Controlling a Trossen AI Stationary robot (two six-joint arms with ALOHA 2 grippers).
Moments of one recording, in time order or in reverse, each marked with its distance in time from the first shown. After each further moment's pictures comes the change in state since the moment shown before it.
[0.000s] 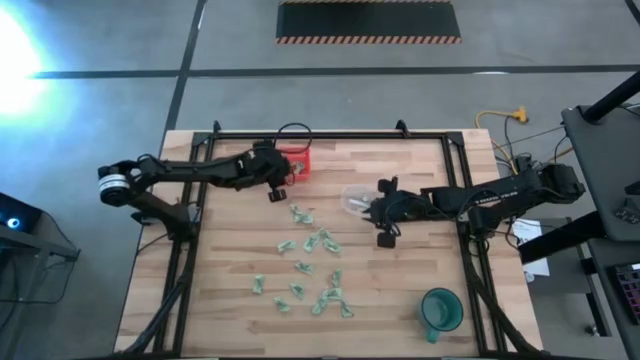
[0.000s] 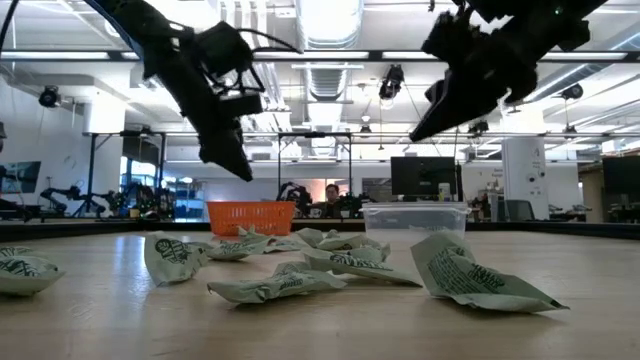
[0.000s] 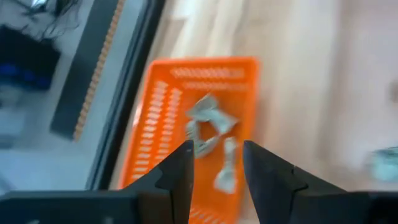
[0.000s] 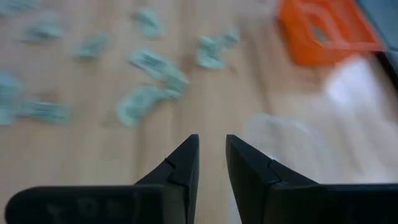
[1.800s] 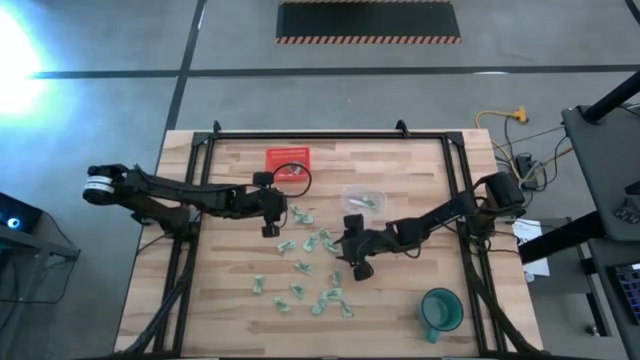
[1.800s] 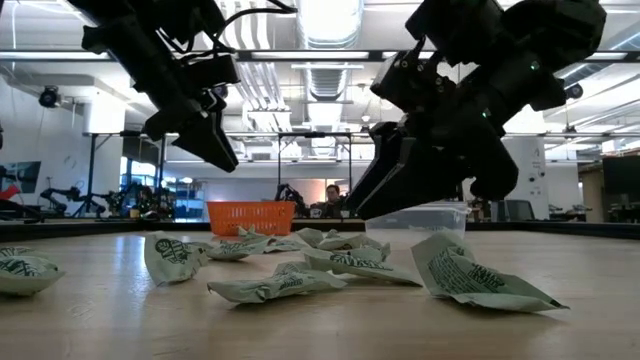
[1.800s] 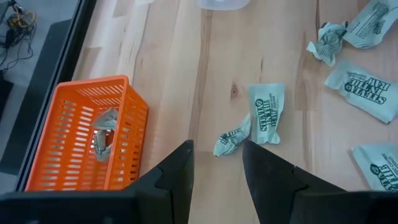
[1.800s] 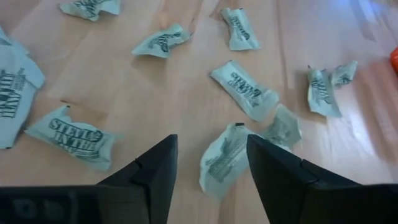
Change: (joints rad) left arm -0.342 -0.117 -0.090 -0.068 -0.041 -0.219; right arm 0.177 0.529 0.088 0.455 0.074 -0.099
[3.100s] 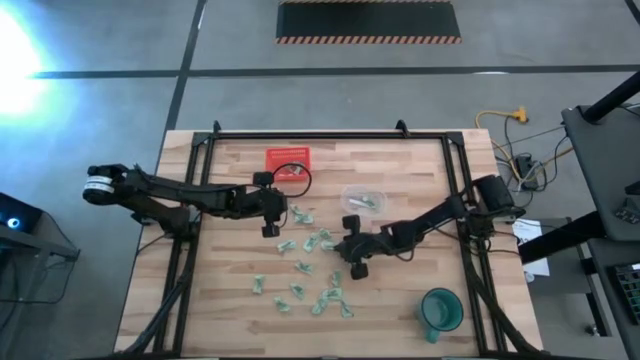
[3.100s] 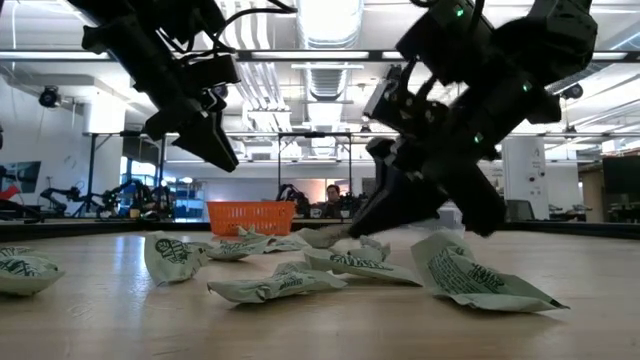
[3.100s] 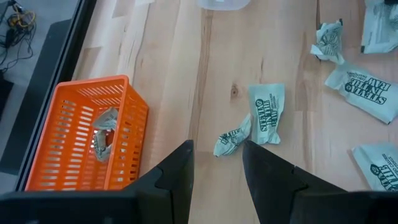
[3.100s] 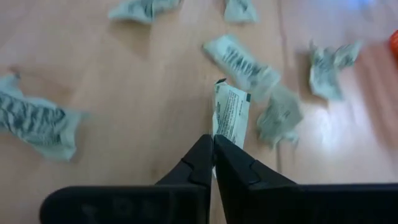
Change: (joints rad) left arm 0.000 0.000 0.000 0.001 0.000 -0.001; right arm -0.001 0.072 0.024 0.000 0.063 -0.030
